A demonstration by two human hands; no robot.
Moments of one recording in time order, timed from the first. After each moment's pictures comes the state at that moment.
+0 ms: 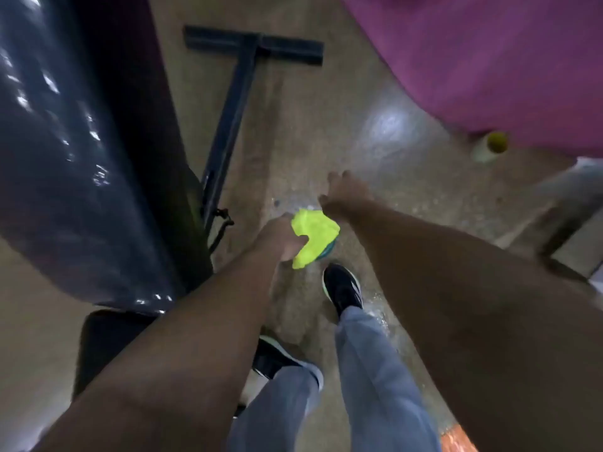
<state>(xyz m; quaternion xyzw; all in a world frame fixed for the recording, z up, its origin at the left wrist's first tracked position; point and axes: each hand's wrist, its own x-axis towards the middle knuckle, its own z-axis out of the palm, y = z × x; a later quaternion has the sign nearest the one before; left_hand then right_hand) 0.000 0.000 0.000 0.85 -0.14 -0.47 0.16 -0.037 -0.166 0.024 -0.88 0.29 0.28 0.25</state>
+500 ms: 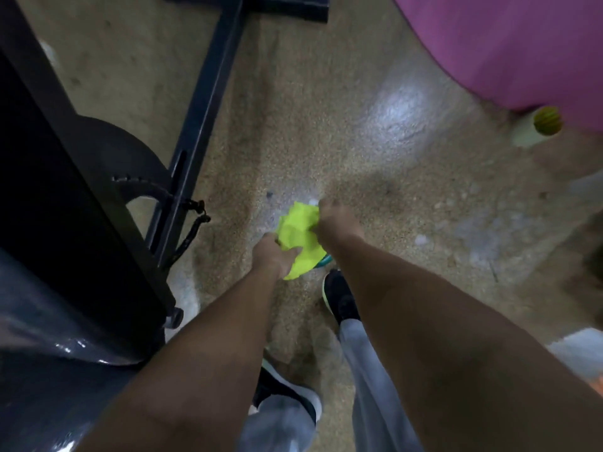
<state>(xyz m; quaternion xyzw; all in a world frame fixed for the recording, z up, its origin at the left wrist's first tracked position) -0.026 0.020 -0.173 0.88 0.06 -0.43 0.20 -0.057 -0.132 -0.133 -0.85 0.32 0.31 0.29</state>
